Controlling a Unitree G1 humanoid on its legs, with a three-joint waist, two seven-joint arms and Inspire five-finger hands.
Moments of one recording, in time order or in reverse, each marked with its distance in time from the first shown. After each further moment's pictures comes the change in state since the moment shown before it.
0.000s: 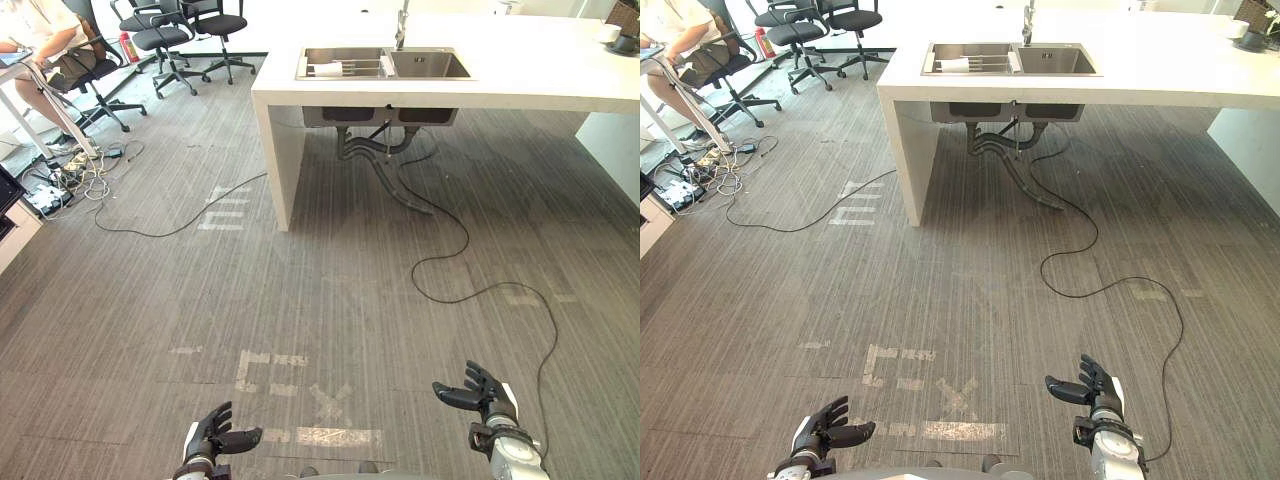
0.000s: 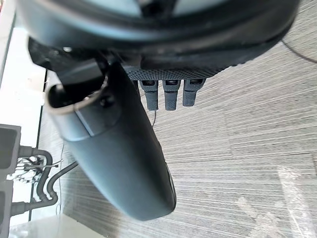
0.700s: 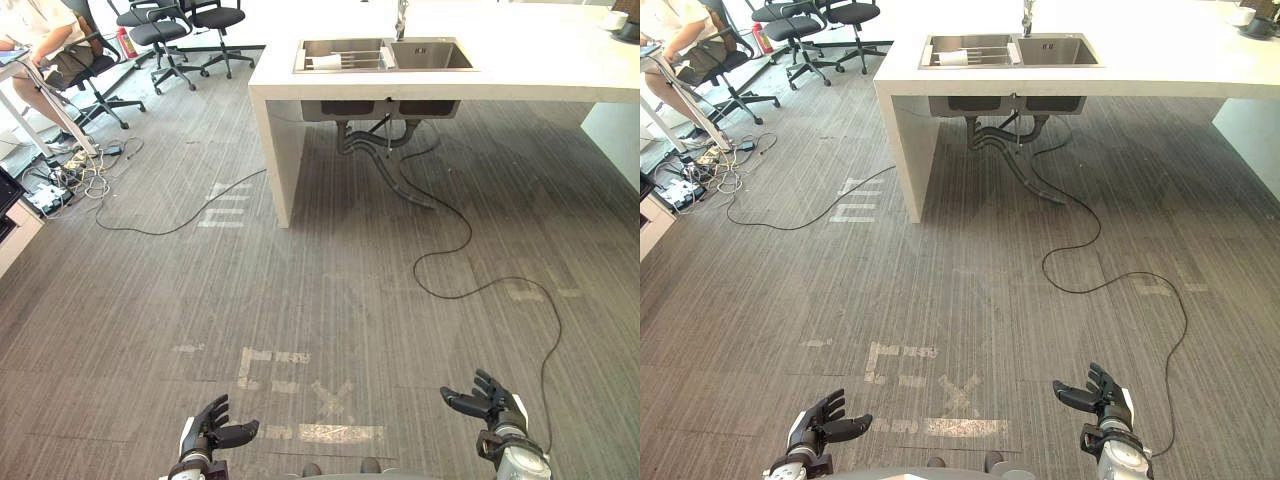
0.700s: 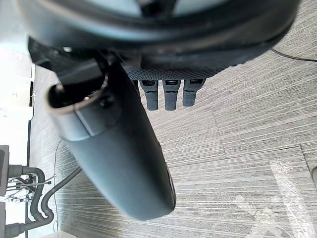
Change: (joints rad) left arm 0.012 -0.002 0.006 -0.097 -0.007 -0.001 0.000; right arm 0.030 -0.004 -0.030 0.000 0.066 0.000 0.019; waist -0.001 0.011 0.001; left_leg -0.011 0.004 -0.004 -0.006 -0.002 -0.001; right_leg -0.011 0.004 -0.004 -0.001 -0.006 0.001
